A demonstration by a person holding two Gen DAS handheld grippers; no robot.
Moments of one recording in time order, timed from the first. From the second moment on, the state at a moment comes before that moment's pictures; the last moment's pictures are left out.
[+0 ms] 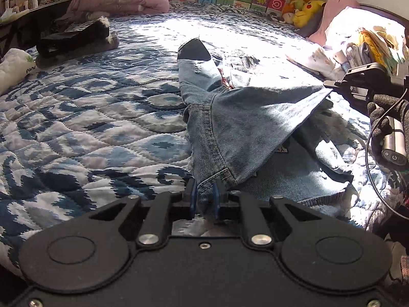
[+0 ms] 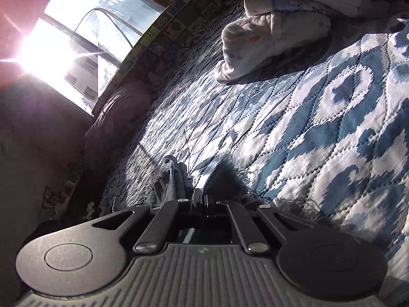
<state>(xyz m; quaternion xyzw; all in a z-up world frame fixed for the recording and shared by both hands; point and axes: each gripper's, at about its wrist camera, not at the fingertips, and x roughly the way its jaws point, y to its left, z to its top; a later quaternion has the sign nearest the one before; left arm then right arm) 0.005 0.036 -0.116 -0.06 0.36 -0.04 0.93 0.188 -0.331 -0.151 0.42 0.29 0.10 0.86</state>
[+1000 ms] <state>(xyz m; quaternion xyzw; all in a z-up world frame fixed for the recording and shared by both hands) 0.100 0.054 -0.127 -0.05 0.38 -0.13 0.91 0.182 -0.330 -0.167 0.39 0.31 0.09 0.86</state>
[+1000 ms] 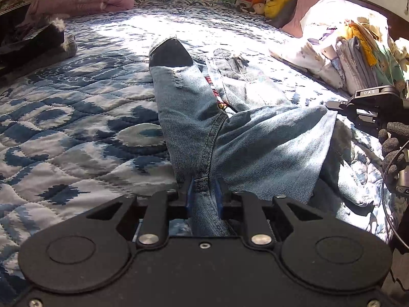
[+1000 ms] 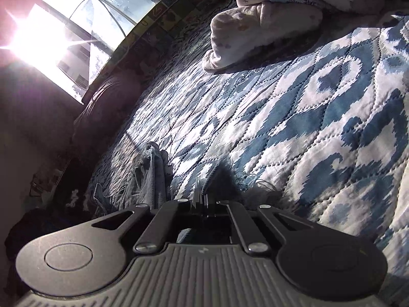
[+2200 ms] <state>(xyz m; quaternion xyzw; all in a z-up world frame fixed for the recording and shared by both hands) 0.335 0.046 -0.125 0.01 0.37 -0.13 0.92 0.153 -0.335 -0.209 0.40 0.24 0.12 0.88</state>
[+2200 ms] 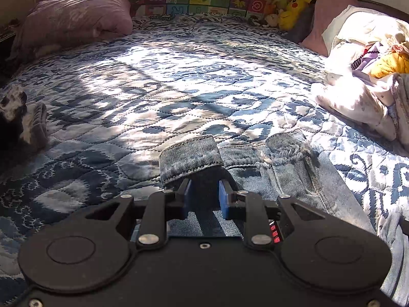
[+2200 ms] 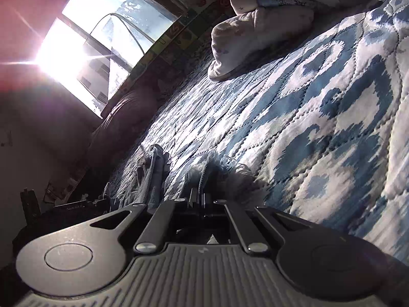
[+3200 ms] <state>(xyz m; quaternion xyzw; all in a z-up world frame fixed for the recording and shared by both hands) 0.372 0.078 -0.117 -0.04 0.39 -0.11 0.91 0.153 -0.337 -0.214 0.41 0.23 0.12 0.88</state>
